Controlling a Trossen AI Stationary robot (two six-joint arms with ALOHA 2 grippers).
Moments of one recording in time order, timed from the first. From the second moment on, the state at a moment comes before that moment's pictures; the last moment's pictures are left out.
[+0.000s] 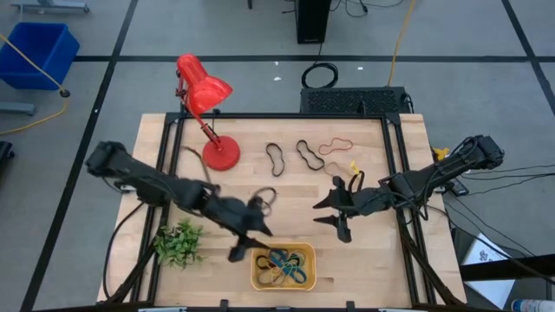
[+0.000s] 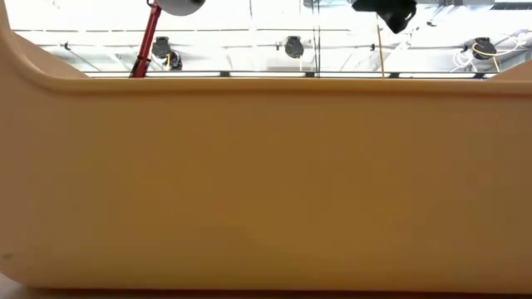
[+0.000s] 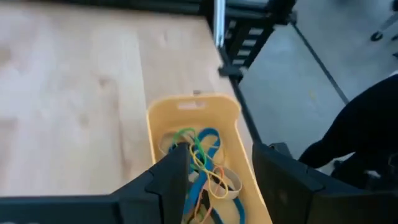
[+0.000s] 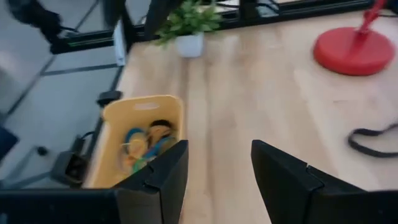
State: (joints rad) left arm -0.38 1.52 1.23 -0.29 0.08 -0.28; right arm 0.40 1.17 0.90 -0.26 0.26 0.36
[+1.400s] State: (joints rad) left arm -0.27 0.71 0.72 -0.39 -0.18 -0.25; right arm -0.18 1.24 0.65 -0.53 0.18 0.36
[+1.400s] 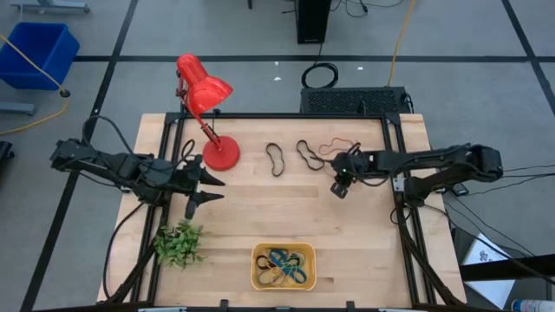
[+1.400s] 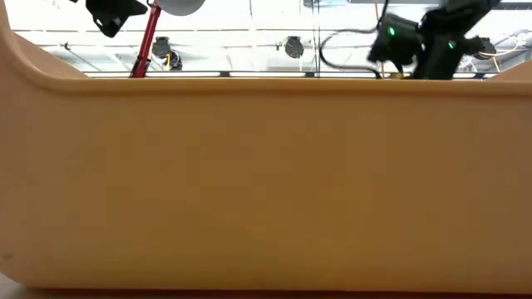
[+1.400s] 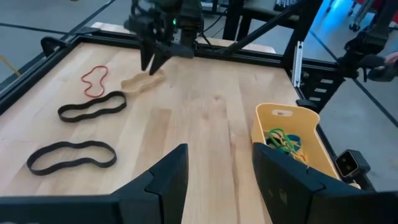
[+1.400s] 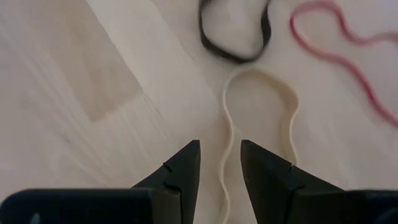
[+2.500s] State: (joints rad) left arm -0.27 0.71 0.72 -0.39 -0.18 -0.25; right arm -0.18 1.24 0.42 -0.37 0.16 0.44
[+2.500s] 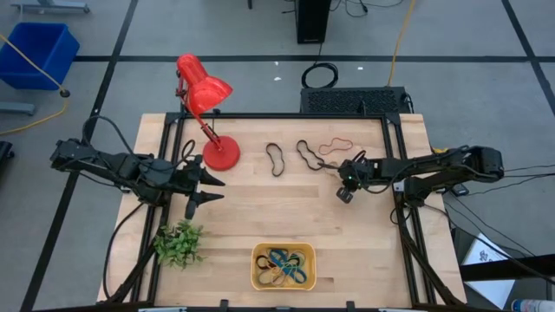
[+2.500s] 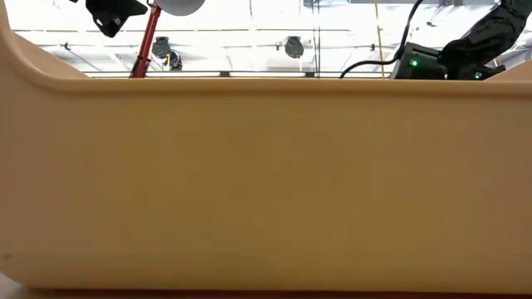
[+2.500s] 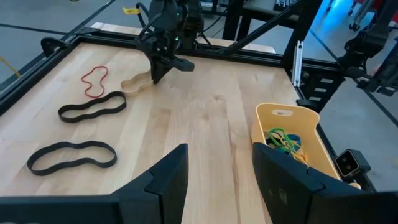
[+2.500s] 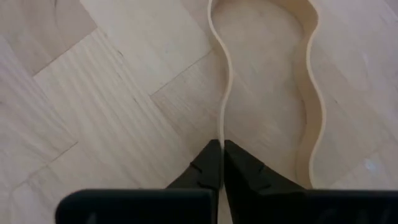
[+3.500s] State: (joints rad) left arm -0.27 0.71 0.72 -0.39 -0.18 -0.24; right arm -0.04 0.82 0.55 0.49 0.08 0.34
